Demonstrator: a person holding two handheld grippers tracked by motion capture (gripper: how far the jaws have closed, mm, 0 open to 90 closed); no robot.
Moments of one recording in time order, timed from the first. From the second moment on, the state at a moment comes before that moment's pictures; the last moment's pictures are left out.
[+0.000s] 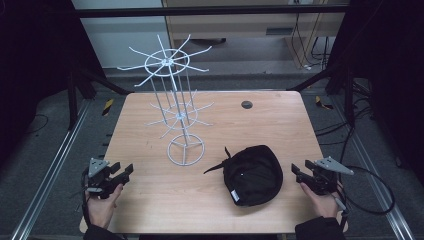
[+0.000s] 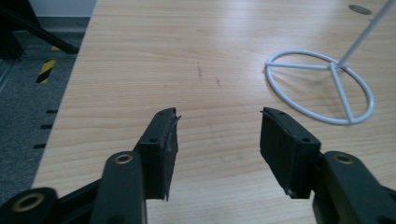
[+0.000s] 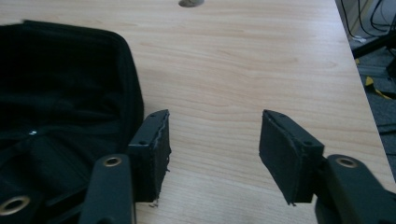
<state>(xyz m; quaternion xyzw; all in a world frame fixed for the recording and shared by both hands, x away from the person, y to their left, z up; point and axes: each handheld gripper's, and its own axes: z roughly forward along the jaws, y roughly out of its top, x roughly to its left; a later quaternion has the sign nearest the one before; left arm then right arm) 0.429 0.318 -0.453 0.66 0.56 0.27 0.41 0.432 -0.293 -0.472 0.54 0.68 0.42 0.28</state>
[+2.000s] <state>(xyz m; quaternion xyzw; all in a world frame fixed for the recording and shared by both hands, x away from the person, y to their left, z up) 0.412 0.092 -0.431 0.79 0.38 0.16 0.45 0.444 -0.250 -0.455 0.47 0.75 0.41 0.22</state>
